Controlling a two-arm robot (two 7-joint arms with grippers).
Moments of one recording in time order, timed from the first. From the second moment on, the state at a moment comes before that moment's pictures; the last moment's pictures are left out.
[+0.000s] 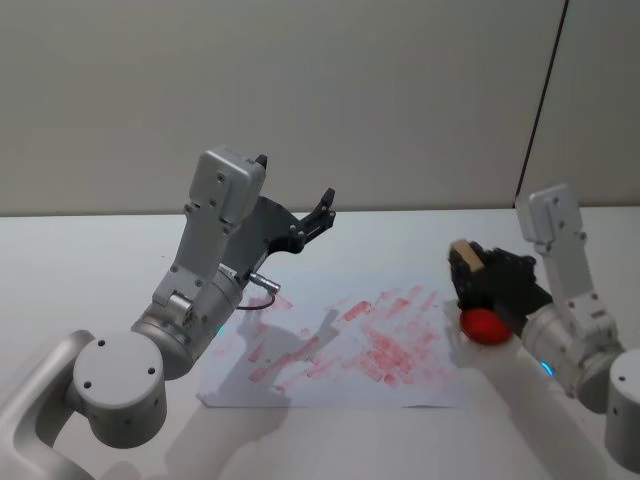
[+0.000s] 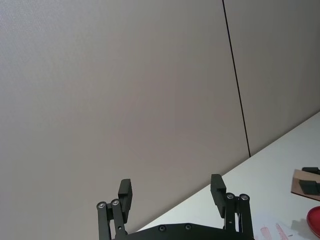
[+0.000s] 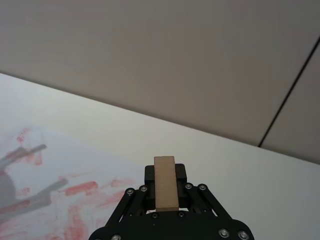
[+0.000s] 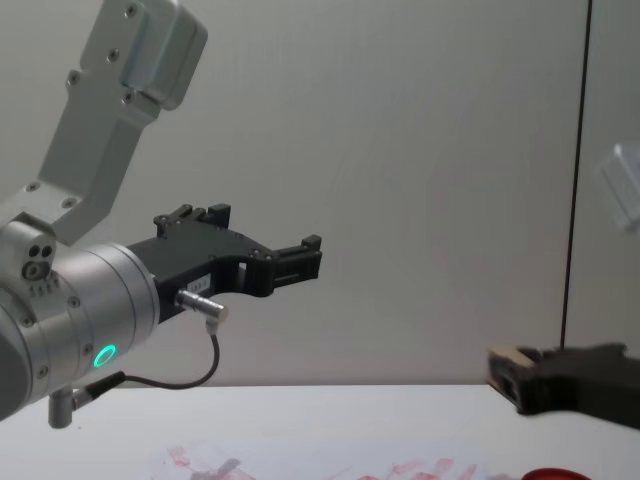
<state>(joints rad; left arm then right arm) -0.24 0.38 0.45 -1.63 -0.20 0.01 -0.01 0.13 0.20 -0.29 -1.57 0.09 0.28 0.12</state>
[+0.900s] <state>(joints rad) -0.24 0.38 0.45 -1.63 -0.20 0.01 -0.01 0.18 0.11 -0.38 -1.49 0.03 0.34 0.27</state>
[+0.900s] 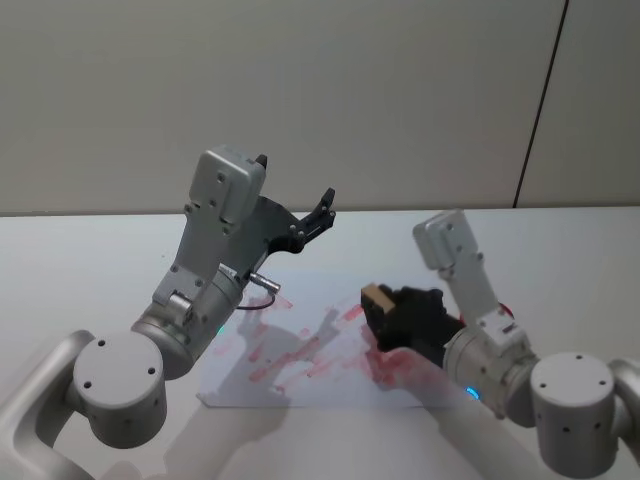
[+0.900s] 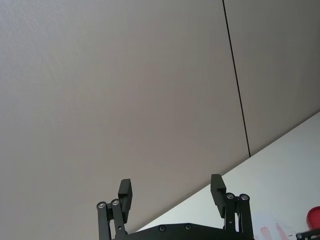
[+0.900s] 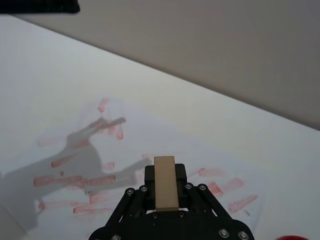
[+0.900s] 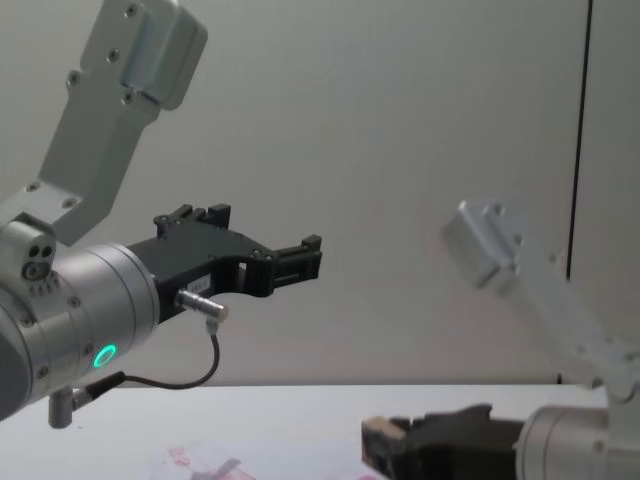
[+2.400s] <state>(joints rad) -0.24 0.38 0.45 -1.63 -0.20 0.01 -0.01 0.19 0.09 -0.38 -1.48 0.09 0.34 0.22</state>
